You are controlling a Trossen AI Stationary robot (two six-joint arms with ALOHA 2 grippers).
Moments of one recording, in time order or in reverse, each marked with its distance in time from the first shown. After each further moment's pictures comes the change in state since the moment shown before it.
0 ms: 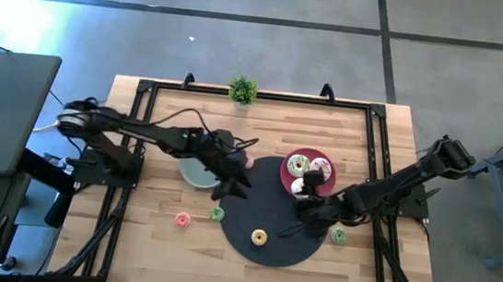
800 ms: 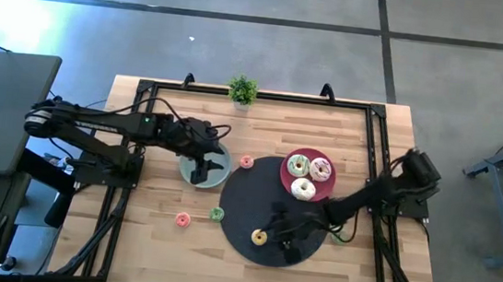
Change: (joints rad) left arm 0.000 -0.304 -0.001 -0.463 -0.461 0.163; right arm -0.016 0.366 -0.242 1.158 -0.418 -0.045
